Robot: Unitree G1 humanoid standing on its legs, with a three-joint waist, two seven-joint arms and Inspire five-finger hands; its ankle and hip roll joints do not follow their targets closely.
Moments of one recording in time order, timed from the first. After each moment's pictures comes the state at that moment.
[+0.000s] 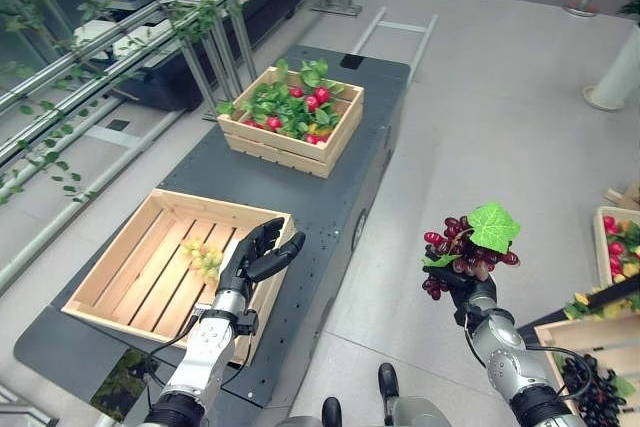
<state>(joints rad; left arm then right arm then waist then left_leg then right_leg) -0.04 0.43 -0.23 0.47 -0.37 -0.34 0.06 -0.12 -0.32 0.18 0.52 0.78 -0.12 -0.08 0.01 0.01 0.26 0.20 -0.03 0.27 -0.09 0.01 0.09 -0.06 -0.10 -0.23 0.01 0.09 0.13</state>
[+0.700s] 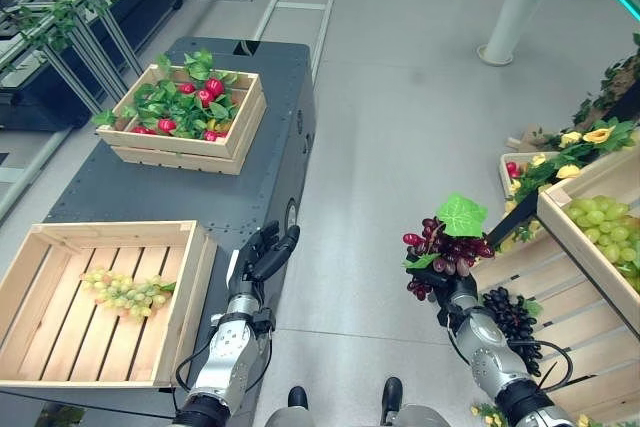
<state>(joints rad) -0.01 0.30 -0.22 0.47 -0.49 -0.31 0.16 -0.04 -0.27 0.28 0.54 0.74 -0.18 -0.09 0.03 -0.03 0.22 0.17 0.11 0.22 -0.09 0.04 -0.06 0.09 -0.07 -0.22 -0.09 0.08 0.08</state>
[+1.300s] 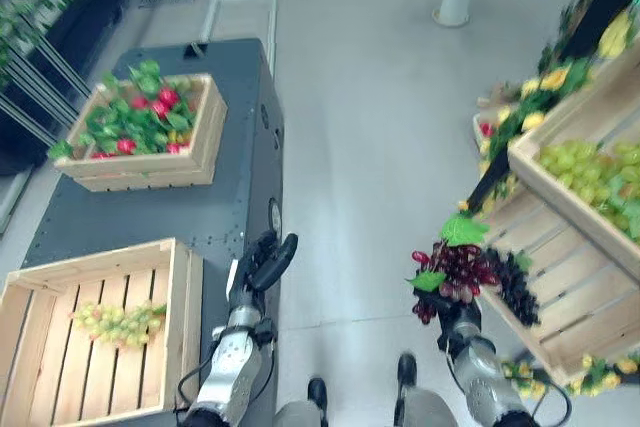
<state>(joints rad) -0.11 0.30 -0.33 0.49 -0.53 -0.41 0.26 -0.14 -0.25 0.27 0.66 0.75 -0.29 -0.16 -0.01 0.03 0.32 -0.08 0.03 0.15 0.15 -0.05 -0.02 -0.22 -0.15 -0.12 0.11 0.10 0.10</state>
